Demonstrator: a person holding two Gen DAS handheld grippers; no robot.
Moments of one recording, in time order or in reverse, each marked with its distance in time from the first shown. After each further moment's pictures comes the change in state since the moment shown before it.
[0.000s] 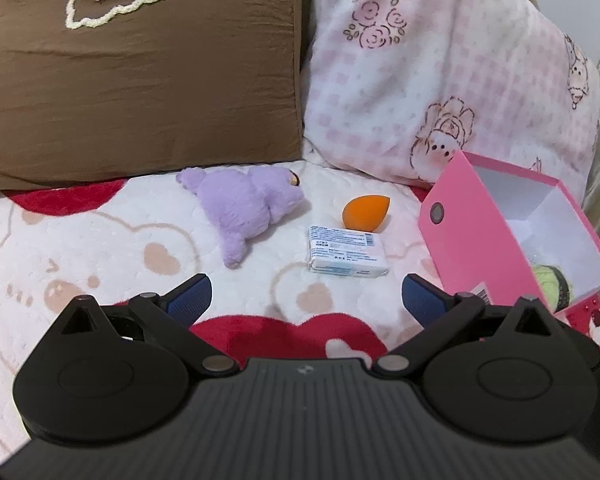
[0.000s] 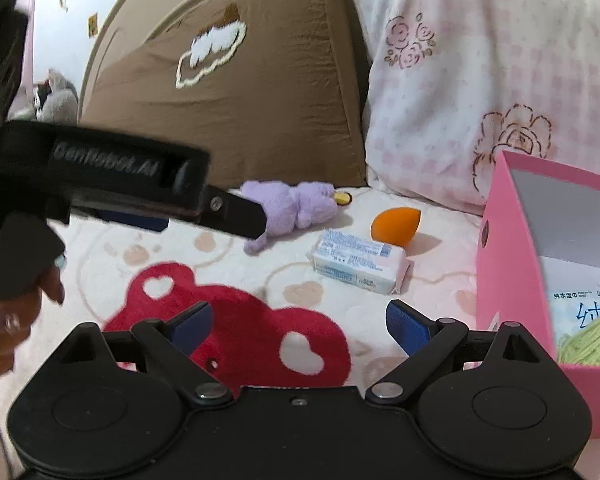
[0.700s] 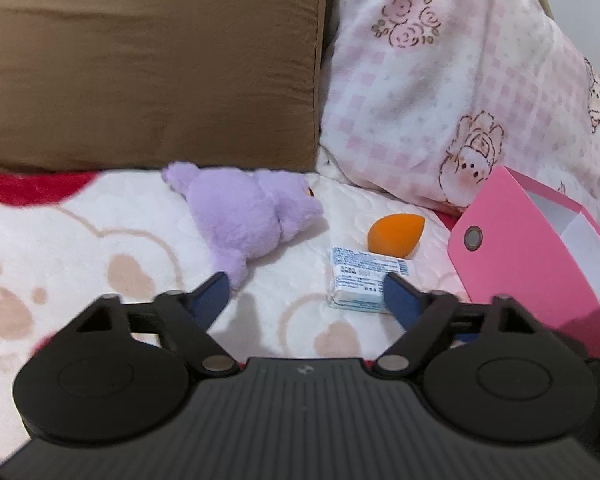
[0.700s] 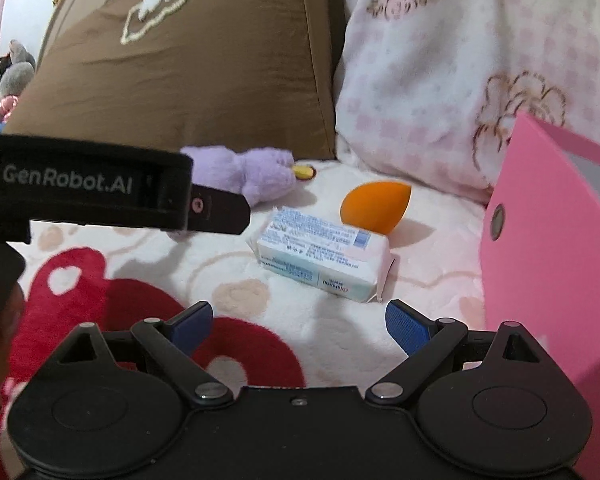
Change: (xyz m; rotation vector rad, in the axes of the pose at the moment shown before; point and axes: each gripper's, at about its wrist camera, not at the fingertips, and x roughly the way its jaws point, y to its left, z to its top) left arm 0.068 0.027 -0.018 -0.070 -0.111 -0.046; right arm 0.080 -0.028 -0.001 -0.016 0.038 -0.115
